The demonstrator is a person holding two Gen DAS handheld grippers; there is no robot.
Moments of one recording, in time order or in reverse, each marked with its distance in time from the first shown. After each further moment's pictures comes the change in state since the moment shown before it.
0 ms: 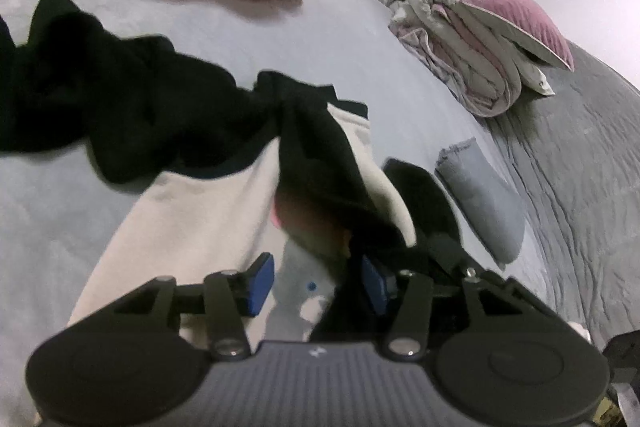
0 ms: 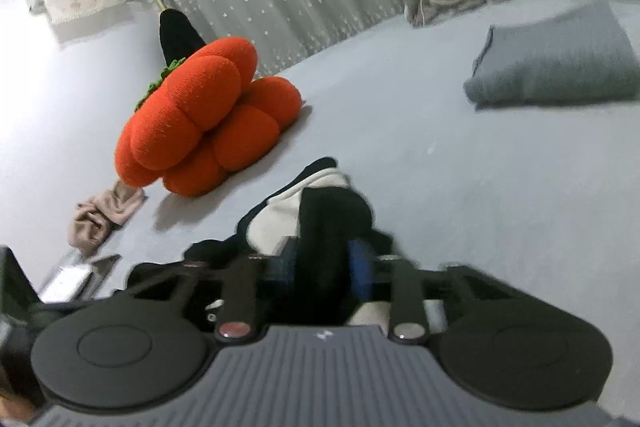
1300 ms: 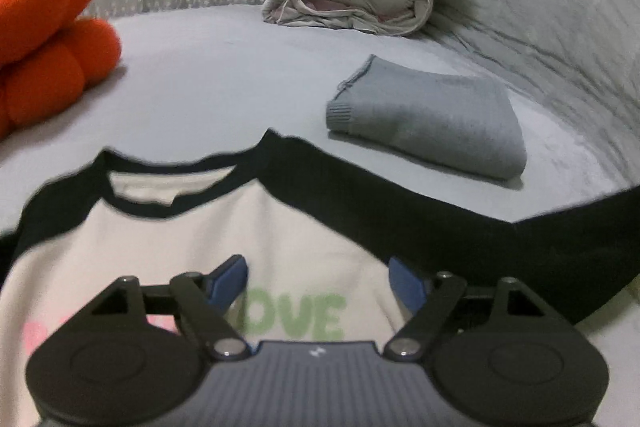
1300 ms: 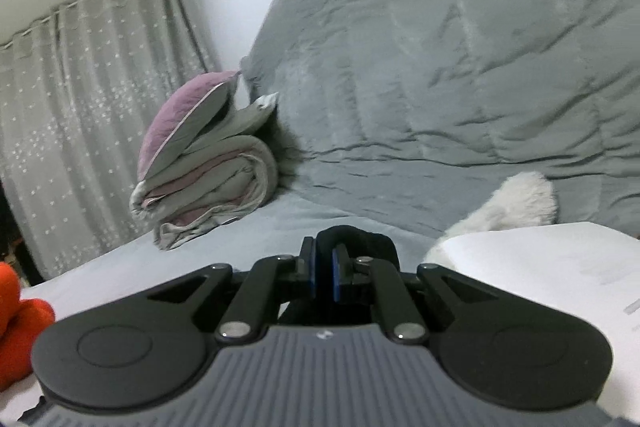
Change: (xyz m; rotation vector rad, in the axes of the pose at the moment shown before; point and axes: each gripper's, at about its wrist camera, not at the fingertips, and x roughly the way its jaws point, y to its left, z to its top) left arm 0.118 -0.163 -0.031 0.644 -0.058 0.131; right arm -0.178 -0.194 0.074 0.101 -0.577 -0.614
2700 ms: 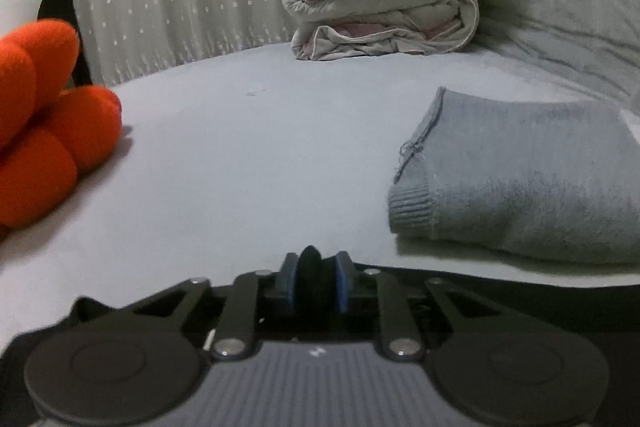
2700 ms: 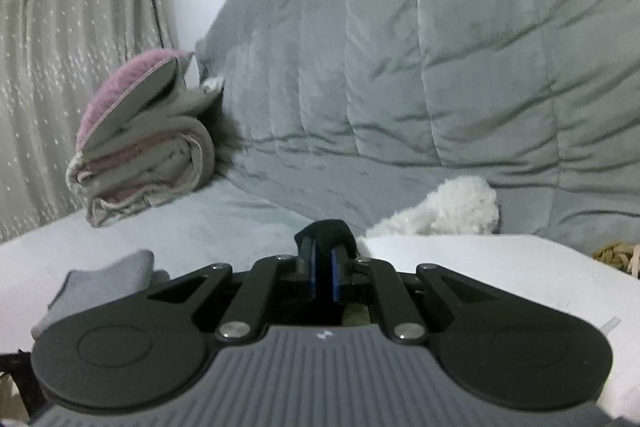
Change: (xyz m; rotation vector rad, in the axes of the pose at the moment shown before) left arm 0.099 -0.007 0.061 0.095 -0.094 0.216; right arm 0.023 -0.029 -0.010 -0.107 0.018 -0.173
